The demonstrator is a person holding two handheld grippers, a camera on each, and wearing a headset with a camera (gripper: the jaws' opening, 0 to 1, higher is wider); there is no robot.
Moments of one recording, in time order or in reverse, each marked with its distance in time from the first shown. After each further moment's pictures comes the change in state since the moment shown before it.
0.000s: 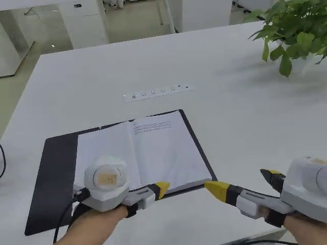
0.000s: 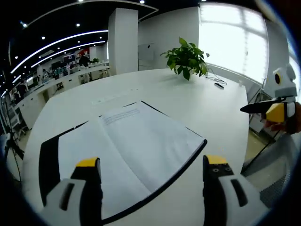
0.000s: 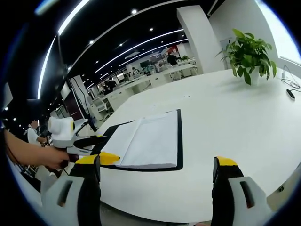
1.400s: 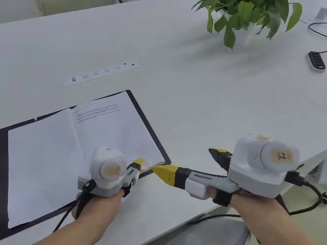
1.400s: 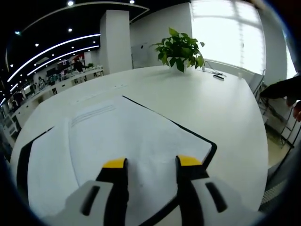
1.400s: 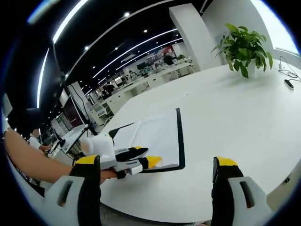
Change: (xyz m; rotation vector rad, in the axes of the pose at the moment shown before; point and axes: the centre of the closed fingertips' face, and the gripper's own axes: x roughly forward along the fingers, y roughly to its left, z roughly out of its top) left arm 0.098 -0.042 -0.022 0.059 -0.027 -0.001; right arm 0.005 -0.004 -0.003 0.072 -0.011 0.003
